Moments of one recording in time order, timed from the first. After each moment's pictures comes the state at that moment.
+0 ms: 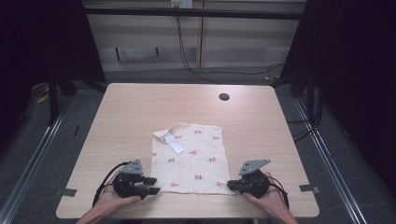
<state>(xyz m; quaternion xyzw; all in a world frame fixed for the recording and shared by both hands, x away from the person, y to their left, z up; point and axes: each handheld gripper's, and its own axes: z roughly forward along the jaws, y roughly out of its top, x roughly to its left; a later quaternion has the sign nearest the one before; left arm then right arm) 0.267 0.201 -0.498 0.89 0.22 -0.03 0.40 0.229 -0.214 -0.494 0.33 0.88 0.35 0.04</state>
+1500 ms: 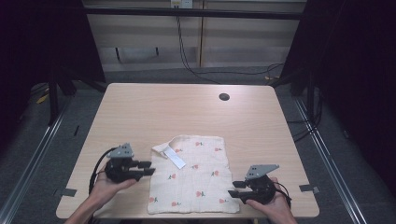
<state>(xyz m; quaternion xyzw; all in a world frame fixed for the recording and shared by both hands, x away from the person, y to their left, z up) 0.308 0.213 -0.458 0.85 0.28 0.02 0.45 0.212 -0.220 -0.483 0.34 0.86 0.38 0.05</state>
